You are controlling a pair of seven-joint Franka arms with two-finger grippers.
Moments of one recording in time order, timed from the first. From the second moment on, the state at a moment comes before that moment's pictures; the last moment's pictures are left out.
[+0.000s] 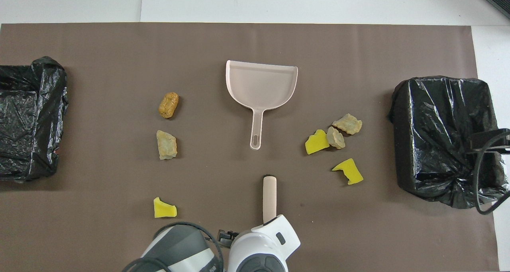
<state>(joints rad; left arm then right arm) -1.02 -0.12 -0.01 -2.22 -0.04 2.05 -0.73 0.05 -0.16 -0.14 -1.70 0.00 1.49 0.07</state>
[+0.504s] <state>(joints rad) -1.09 -0.02 -0.01 -2.26 -0.04 2.25 -0.81 0.05 -0.16 -0.14 -1.70 0.00 1.49 0.07</state>
